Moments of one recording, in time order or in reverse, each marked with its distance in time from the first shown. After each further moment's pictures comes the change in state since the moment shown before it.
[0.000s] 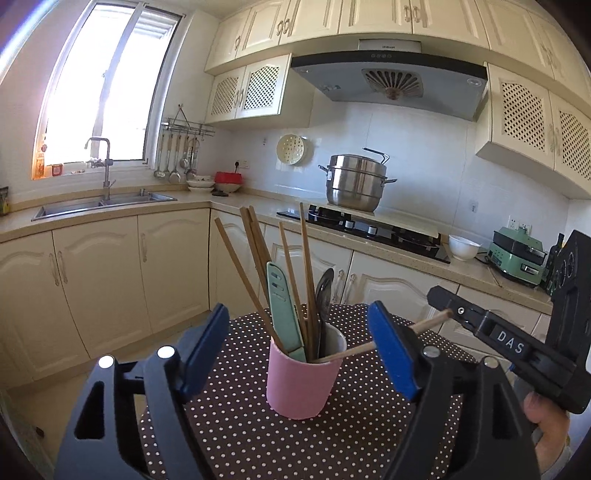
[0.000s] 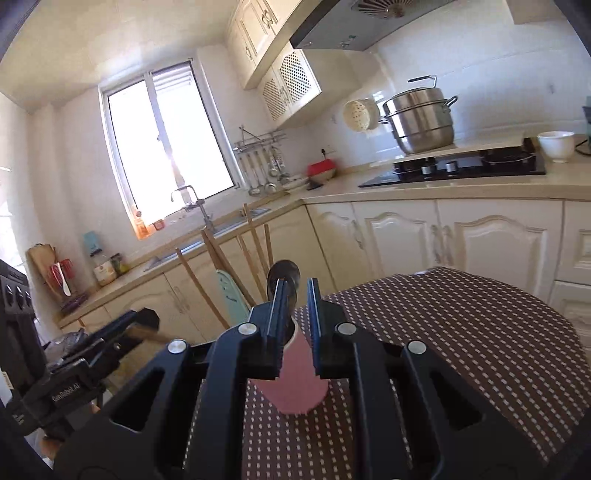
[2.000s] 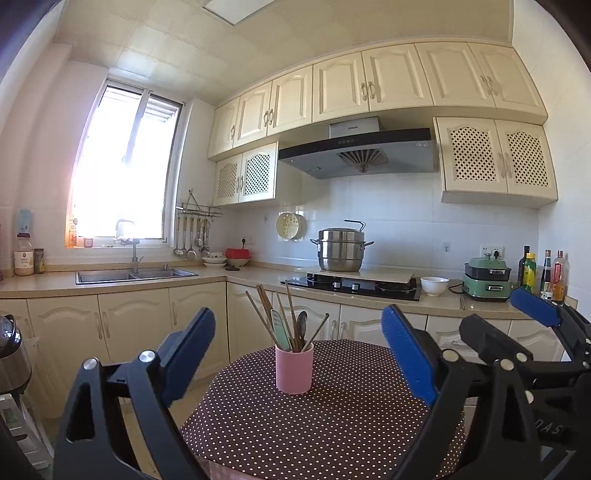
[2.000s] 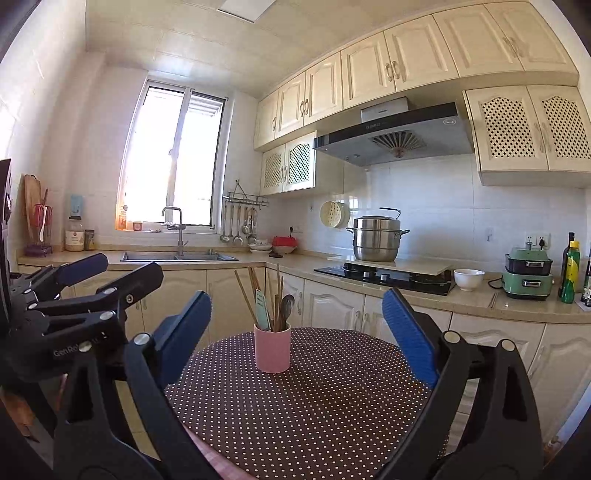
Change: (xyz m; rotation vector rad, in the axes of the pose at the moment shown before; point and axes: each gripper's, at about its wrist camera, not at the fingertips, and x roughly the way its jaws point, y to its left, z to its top) left arm -0.271 -0.057 -0.022 0.094 -0.281 0.038; right arm -0.263 0.143 -0.053 -0.367 -0.293 -0.235
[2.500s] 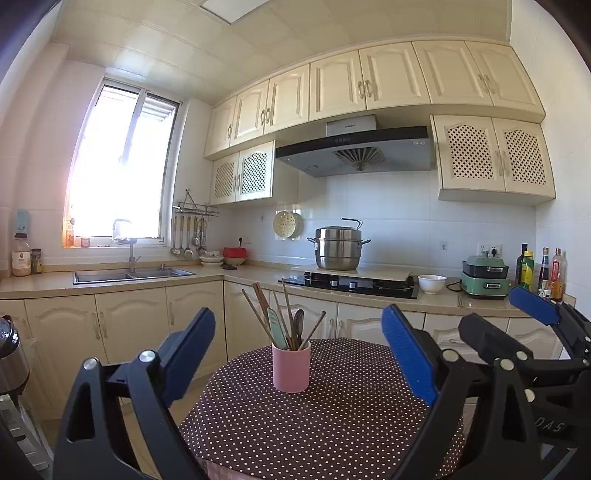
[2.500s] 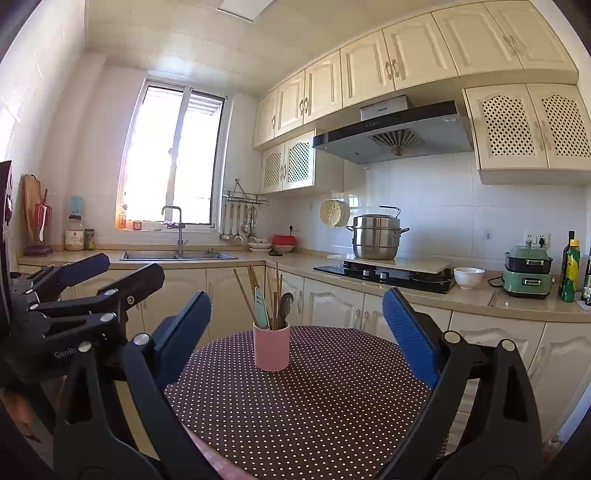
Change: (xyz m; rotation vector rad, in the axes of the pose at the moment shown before) left arm 0.002 -0.004 -0.003 0.003 0.005 -0.011; right arm 0.002 -0.003 -0.002 0.003 0.005 0.001
